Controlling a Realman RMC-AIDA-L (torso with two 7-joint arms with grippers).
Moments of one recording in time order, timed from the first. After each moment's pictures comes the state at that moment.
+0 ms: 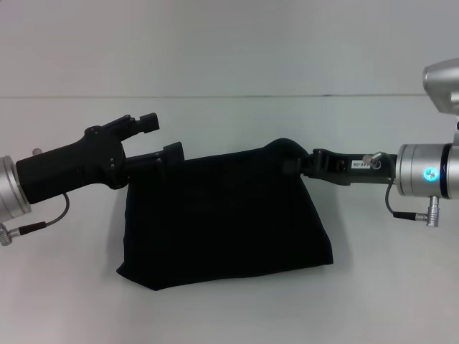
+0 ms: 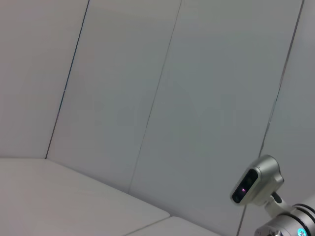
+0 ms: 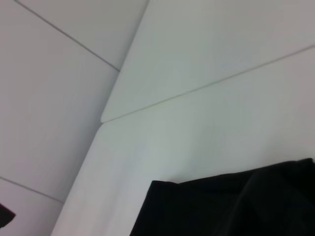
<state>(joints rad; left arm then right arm) -0.57 -2.02 0.45 0.46 1.88 1.67 -1.28 0.81 2.04 -0.72 -0.35 -2.03 -1.16 2.17</state>
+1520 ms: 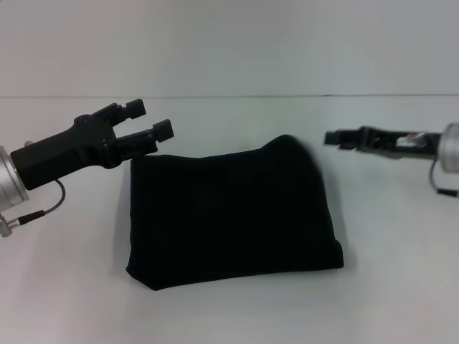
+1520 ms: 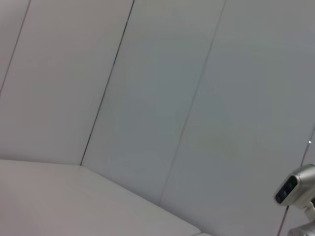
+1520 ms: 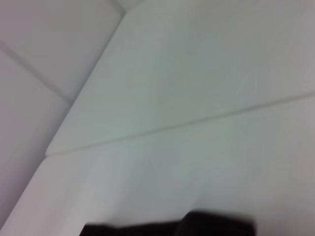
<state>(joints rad) -0.58 -2.03 0.38 0.46 1.88 1.60 -1.32 0.74 2.01 -0.76 -0.49 -2.03 -1.07 2.18</state>
